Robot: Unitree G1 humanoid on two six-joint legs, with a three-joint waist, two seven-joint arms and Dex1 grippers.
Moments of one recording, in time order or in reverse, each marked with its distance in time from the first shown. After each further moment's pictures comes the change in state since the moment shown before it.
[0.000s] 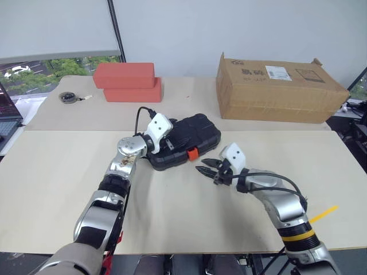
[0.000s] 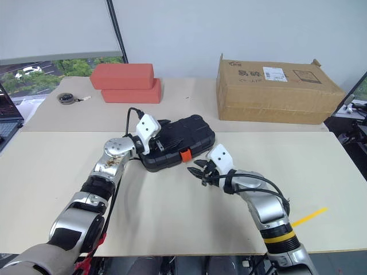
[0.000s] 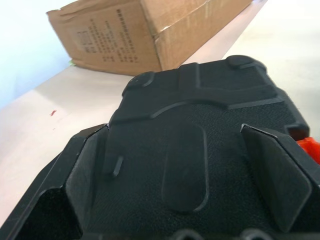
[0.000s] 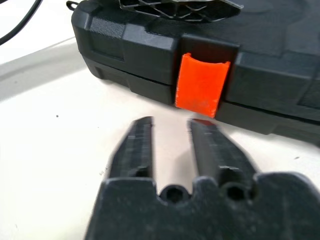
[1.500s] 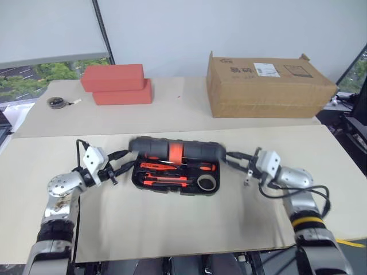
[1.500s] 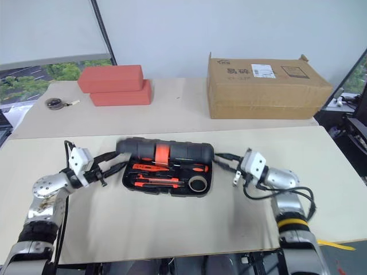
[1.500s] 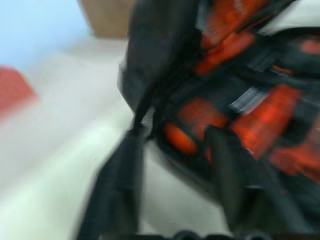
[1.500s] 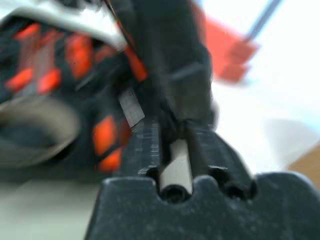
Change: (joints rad) left arm 0.554 0.359 0.274 -0.293 -0.360 -0.061 -0.403; right arm 0.010 -0.188 -0.184 0.596 0.021 -1.005 0.599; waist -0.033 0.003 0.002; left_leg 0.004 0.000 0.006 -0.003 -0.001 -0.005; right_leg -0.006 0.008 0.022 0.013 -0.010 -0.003
